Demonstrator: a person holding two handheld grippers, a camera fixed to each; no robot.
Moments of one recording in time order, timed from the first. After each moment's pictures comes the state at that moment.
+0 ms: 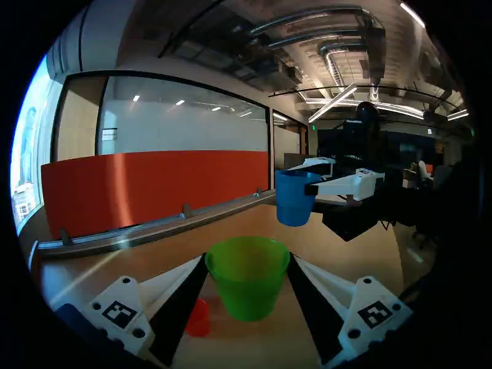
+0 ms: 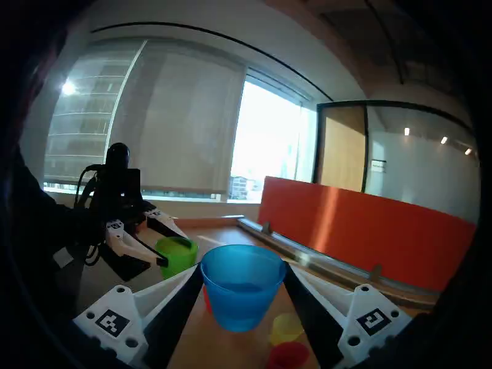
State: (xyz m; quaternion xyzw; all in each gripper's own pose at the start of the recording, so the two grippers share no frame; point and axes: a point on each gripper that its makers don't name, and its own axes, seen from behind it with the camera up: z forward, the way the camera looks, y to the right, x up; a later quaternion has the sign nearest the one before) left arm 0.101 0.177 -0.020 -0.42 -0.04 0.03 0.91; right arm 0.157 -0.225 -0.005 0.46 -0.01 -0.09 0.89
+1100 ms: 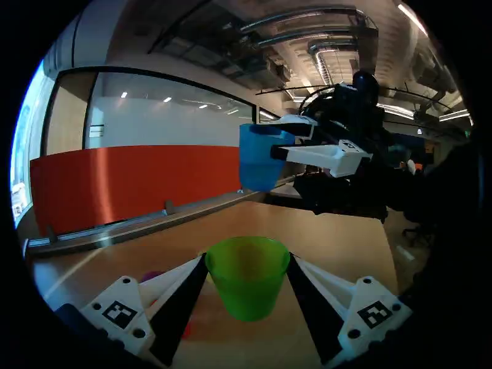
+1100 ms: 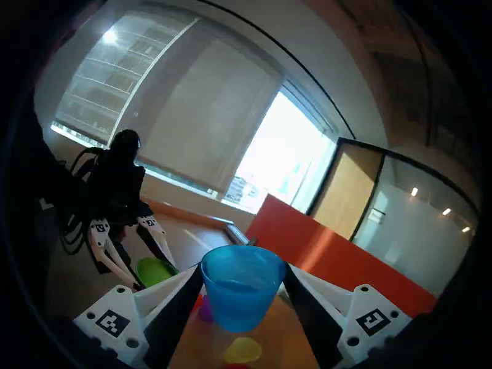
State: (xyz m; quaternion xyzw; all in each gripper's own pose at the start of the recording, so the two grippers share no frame) left arm 0.081 0.210 -0.029 -0.46 -0.05 0.02 0.89; right arm 0.200 -0.241 0.013 0.45 0.07 -0.24 0.86
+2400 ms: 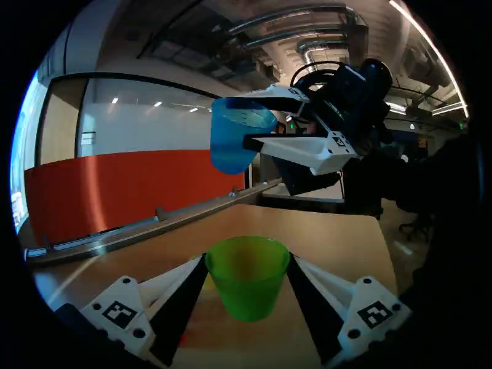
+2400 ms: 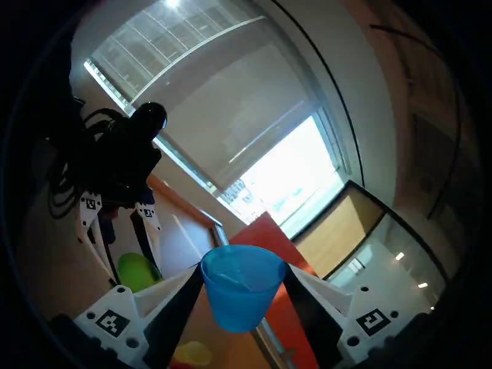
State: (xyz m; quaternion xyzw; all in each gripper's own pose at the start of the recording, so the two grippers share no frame) left arm 0.089 0.230 -0.037 -0.48 -0.03 0.04 0.88; right arm 0.227 -0.262 0.020 0.42 0.16 -0.39 0.80
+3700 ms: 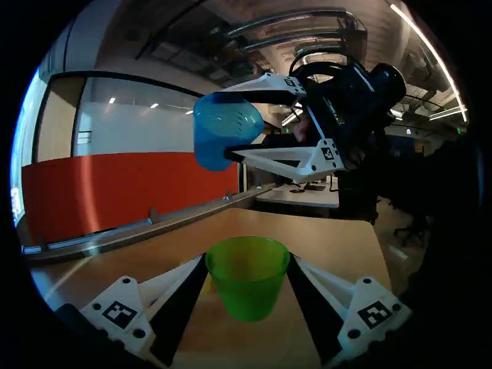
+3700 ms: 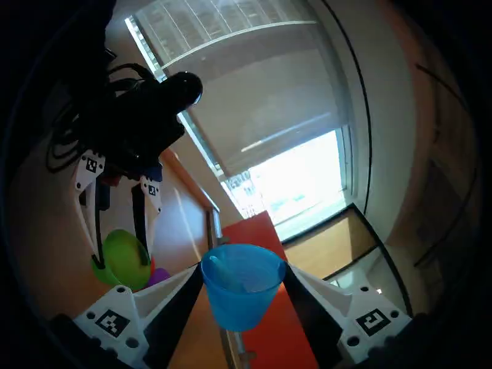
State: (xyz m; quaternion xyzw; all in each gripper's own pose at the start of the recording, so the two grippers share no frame) left arm 0.093 0.241 -0.043 -0.49 -0.03 0.02 0.87; right arm 0.233 -0.270 0.034 0.39 0.18 -0.51 0.74
